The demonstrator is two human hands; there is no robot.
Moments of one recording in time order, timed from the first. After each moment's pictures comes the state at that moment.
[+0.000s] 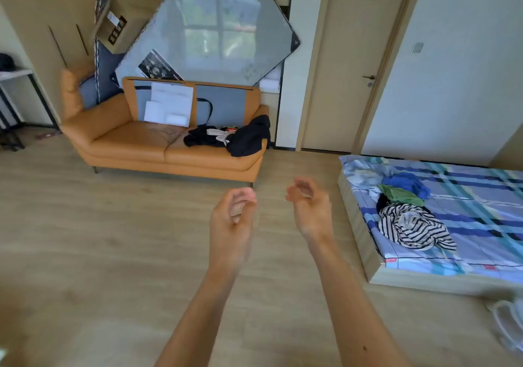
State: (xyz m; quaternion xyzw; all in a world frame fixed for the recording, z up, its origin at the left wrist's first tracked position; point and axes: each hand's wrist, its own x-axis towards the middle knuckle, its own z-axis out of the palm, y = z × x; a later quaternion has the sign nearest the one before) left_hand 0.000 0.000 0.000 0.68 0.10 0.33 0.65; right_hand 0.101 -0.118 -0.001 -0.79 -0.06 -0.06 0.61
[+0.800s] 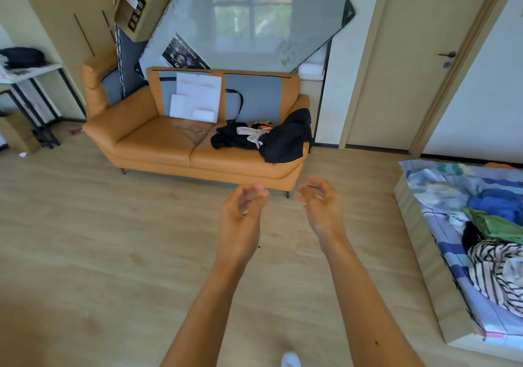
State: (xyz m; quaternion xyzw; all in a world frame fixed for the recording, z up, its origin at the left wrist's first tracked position) left_hand 0.287 0.210 -0.025 0.69 0.18 0.27 0.65; right_hand 0.401 0.098 -0.052 -0.75 -0.03 0.05 0.66
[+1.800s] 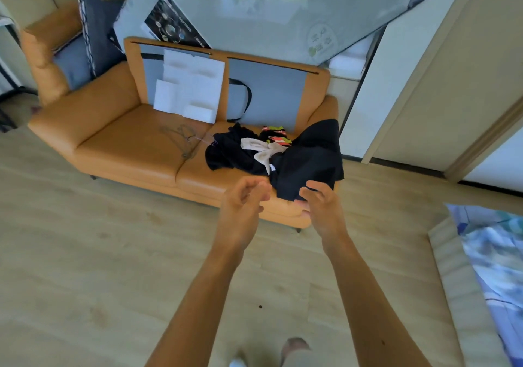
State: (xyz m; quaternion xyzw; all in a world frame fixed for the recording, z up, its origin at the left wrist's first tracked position) left_hand 0.763 0.542 -0.038 0.65 0.23 0.19 0.70; right_hand 0.885 0.421 -0.092 -0.74 -0.02 0.16 0.65
